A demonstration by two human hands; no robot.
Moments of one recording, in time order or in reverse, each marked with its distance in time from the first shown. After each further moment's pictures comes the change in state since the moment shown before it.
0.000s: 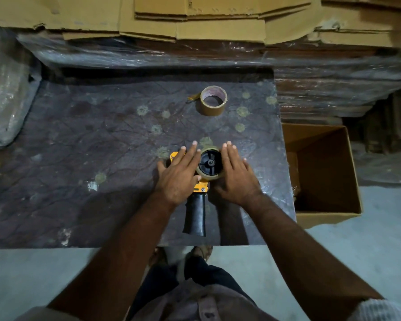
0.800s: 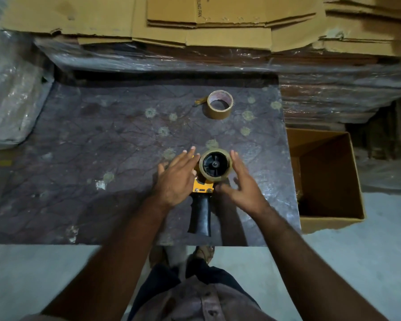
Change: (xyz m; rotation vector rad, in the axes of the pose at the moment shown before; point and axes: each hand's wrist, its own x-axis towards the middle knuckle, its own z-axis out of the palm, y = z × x) left_hand -0.021 -0.024 -0.007 -0.303 0.106 0.013; right_hand -0.031 -0.021 -0.014 0.951 0.008 0.114
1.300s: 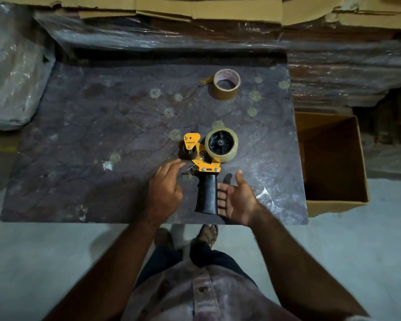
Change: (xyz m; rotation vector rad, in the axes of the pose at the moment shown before) left_hand -0.076 -0.035 0.030 -0.233 0.197 -0.077; right_hand -0.030 0.036 0.056 0.928 -0.156 0.826
